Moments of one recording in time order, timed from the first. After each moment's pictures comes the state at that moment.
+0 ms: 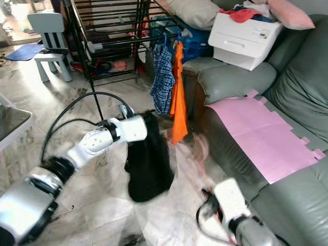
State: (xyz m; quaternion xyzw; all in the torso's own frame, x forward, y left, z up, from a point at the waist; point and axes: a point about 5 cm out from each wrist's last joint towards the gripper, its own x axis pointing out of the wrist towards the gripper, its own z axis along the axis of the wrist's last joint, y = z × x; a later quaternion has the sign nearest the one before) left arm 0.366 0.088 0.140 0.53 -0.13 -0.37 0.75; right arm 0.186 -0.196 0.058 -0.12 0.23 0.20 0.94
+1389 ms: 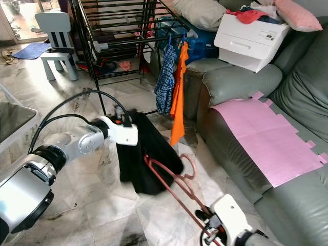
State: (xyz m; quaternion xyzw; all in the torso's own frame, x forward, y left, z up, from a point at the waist) left arm 0.380 0.119 0.140 0.65 -0.13 -0.28 0.69; right arm 0.158 -0.200 0.066 -0.10 0.27 0.28 0.92
